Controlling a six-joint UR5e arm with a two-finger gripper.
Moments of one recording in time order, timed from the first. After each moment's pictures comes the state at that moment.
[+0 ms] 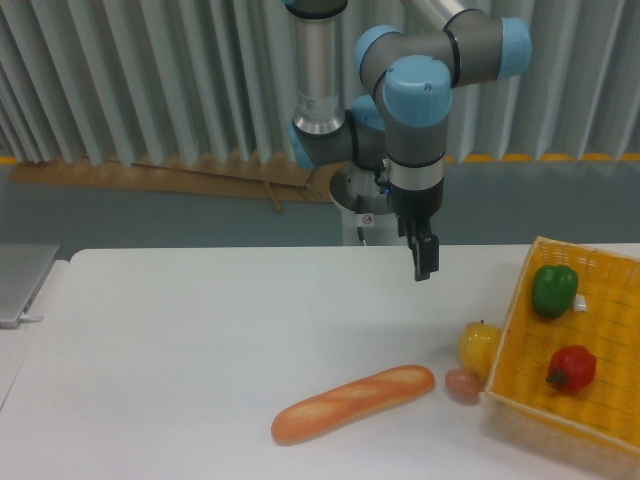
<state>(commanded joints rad) 2.46 -1.72 -1.51 -1.47 1.63 1.64</state>
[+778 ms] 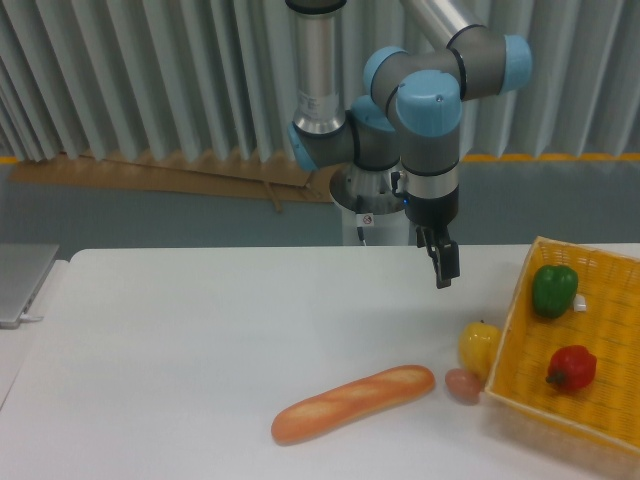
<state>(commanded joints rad) 2.47 -1.70 -1.57 -1.42 1.66 1.64</state>
